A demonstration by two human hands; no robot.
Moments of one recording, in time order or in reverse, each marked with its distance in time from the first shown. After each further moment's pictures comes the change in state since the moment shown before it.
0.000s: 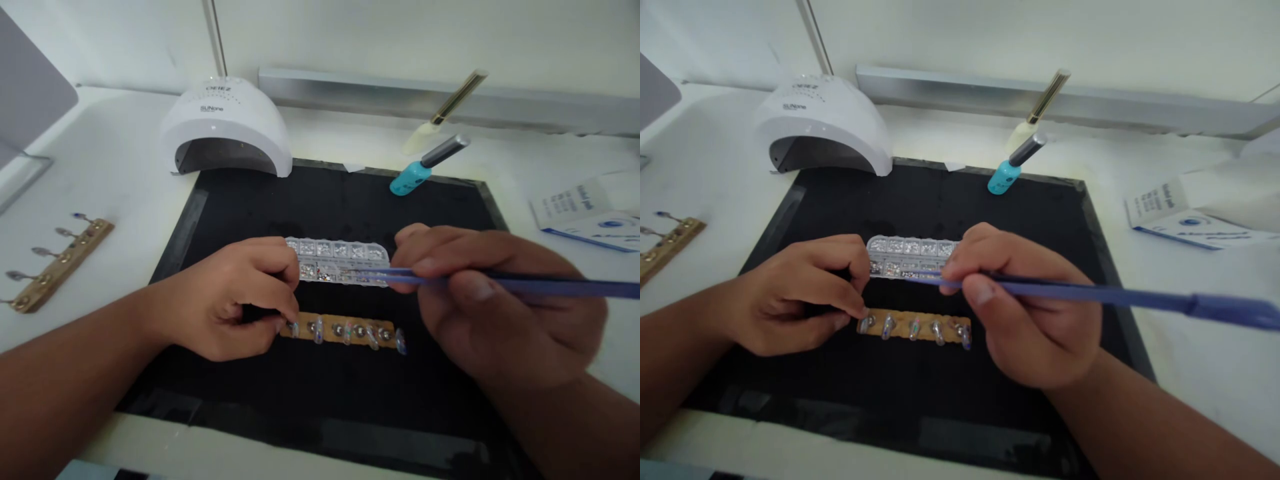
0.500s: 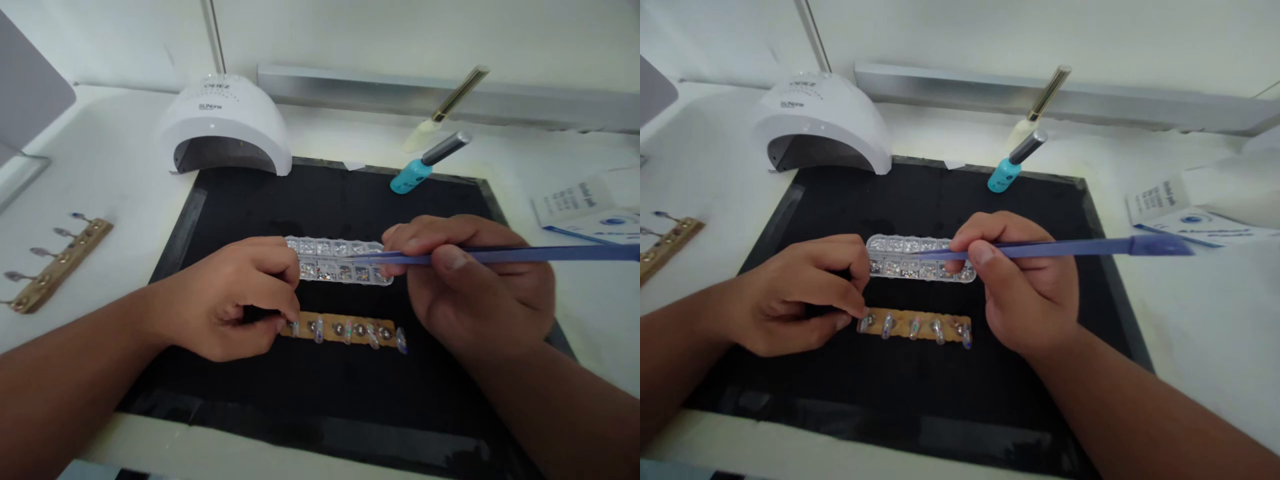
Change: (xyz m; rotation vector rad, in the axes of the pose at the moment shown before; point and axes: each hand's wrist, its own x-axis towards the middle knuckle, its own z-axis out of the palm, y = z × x) left_hand 0.000 0.001 0.000 0.018 -0.013 0.002; right_hand 0.011 0.011 0.011 0.335 0.268 0.079
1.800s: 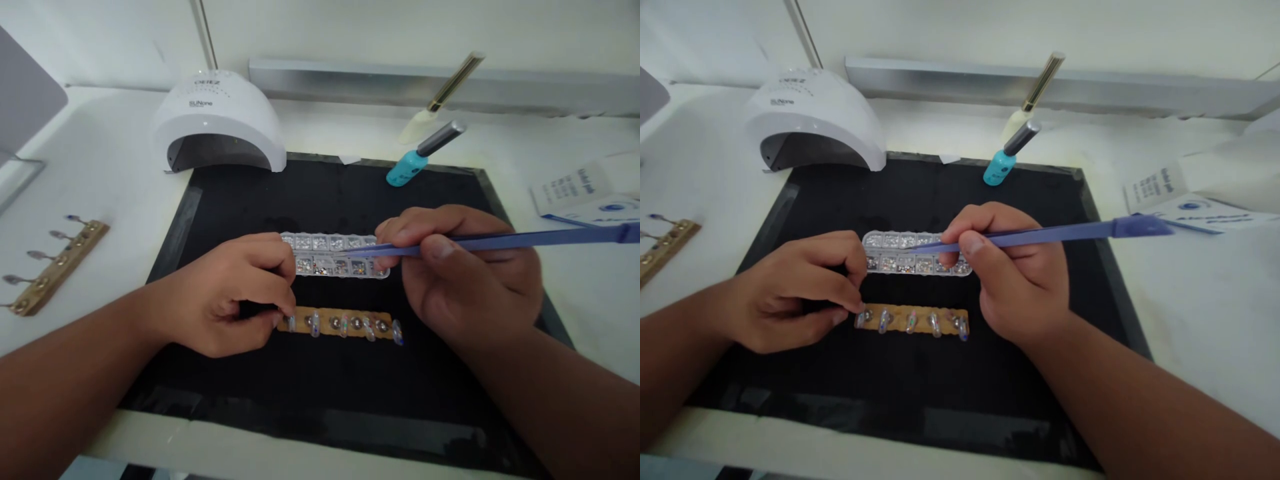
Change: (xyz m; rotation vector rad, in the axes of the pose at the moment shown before) left_hand 0.000 0.000 0.001 -0.012 -0.001 -0.001; right_hand -0.003 0.001 -0.002 0.005 -0.005 0.028
